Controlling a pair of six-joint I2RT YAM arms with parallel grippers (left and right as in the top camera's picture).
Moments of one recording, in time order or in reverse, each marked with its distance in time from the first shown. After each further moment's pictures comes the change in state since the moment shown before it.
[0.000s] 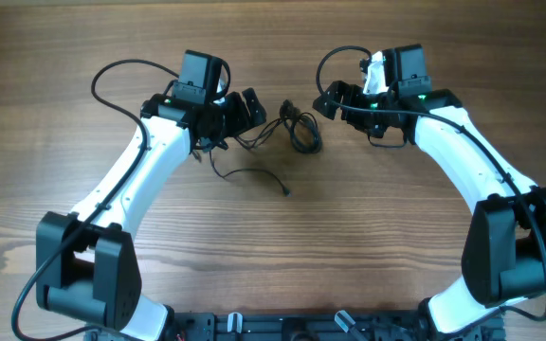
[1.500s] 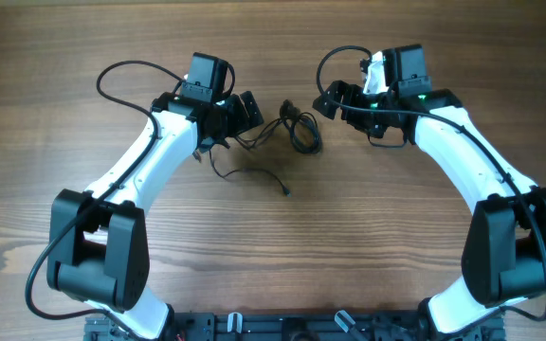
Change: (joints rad) left arm -0.001 0.085 0.000 0.042 -0.093 0.000; right arm 0.000 0.000 0.000 0.000 0.000 0.003
